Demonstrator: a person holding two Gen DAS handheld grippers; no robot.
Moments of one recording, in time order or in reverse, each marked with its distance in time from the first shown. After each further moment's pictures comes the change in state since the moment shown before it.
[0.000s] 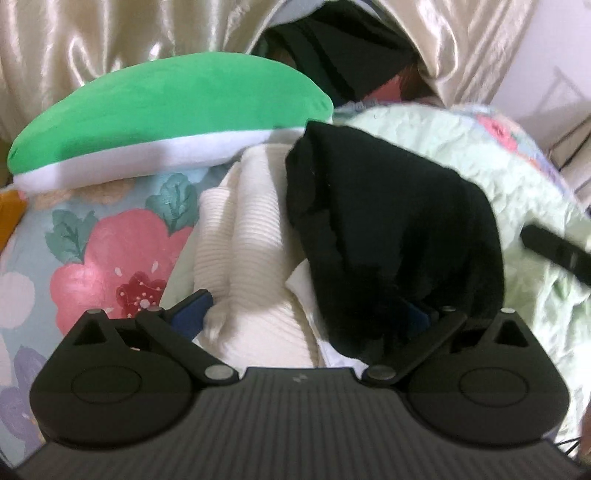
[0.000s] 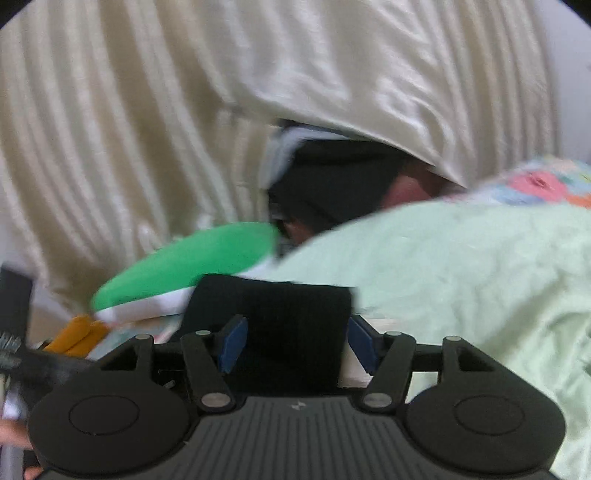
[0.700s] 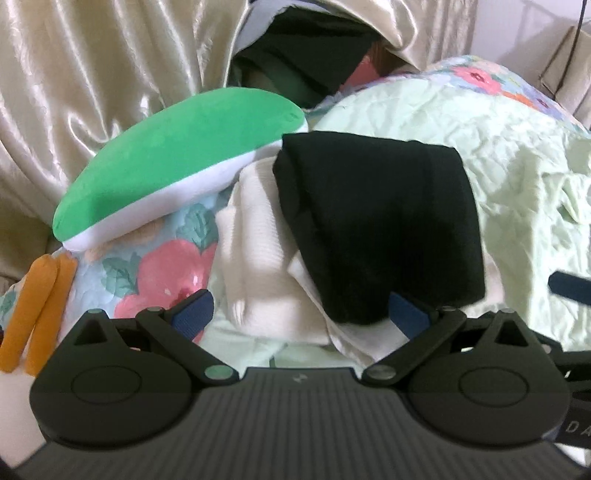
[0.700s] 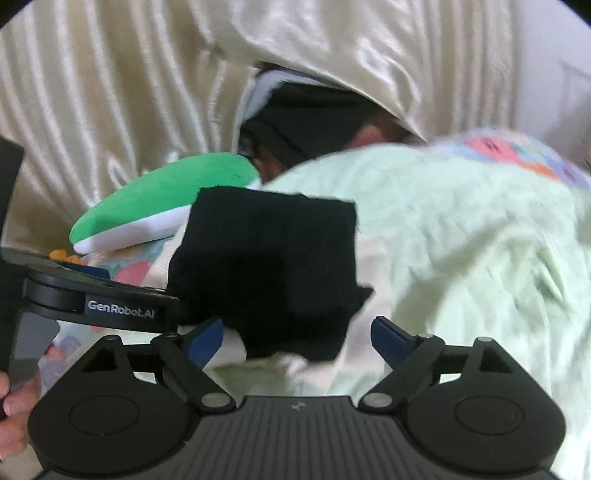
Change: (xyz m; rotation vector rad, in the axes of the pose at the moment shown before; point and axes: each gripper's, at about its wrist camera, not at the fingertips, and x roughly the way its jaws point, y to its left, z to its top) left arm -0.058 -0.053 -0.010 0.299 0.029 0.141; right arm -0.010 0.065 -0.016 0.162 0.179 -0.266
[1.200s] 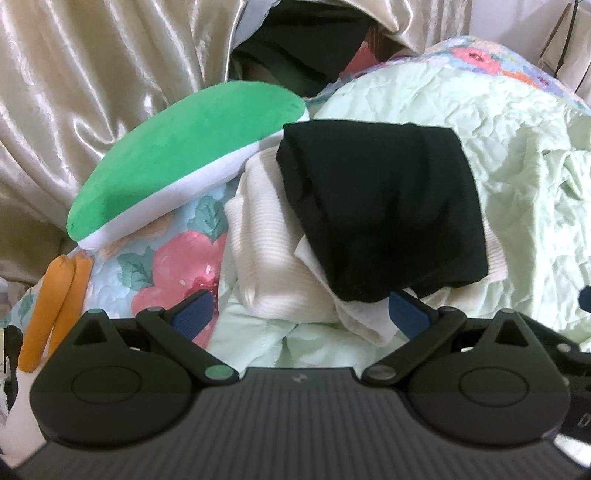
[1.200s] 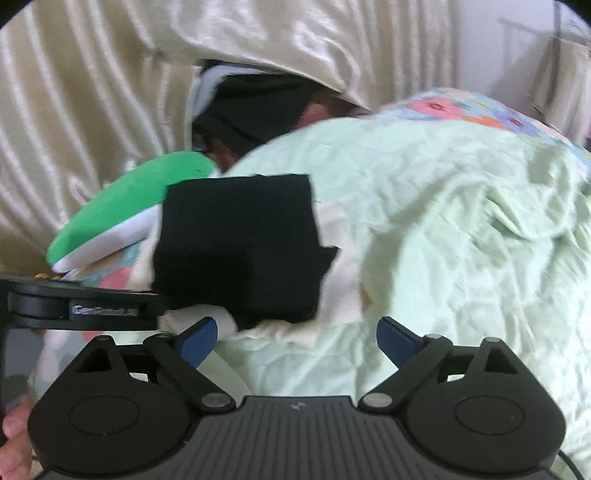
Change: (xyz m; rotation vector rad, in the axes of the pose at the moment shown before) left arm 0.005 0.001 -0.005 0.018 0.039 0.033; right arm -0.009 -0.001 -0.017 0.112 0.033 -0.181
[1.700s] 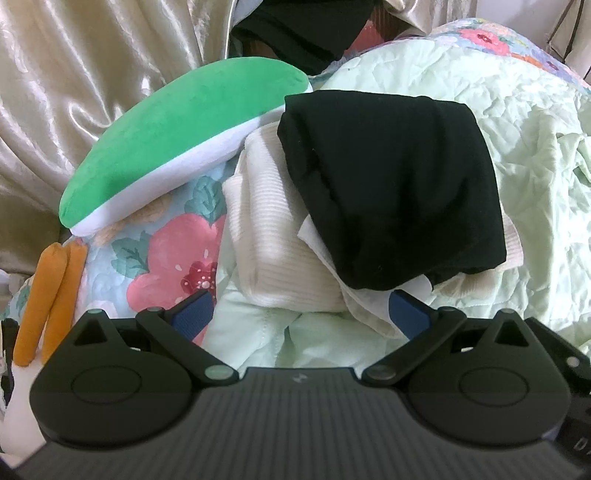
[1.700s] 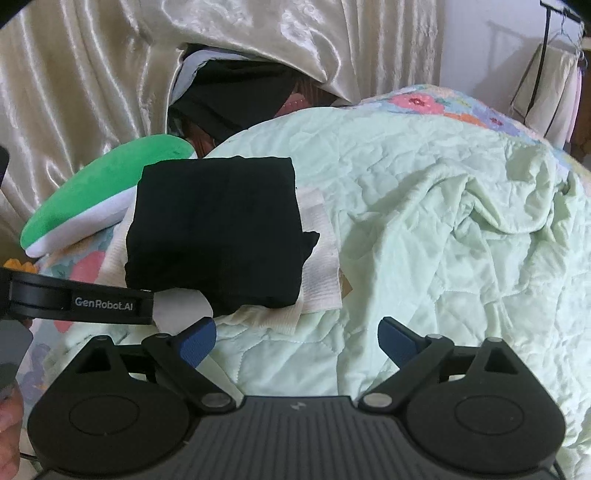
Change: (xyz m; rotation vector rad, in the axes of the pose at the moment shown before) left arm 0.014 -0.002 -0.003 0.012 0.034 0.011; right arm 0.007 0.020 -0.008 -0.095 0.000 -0.088
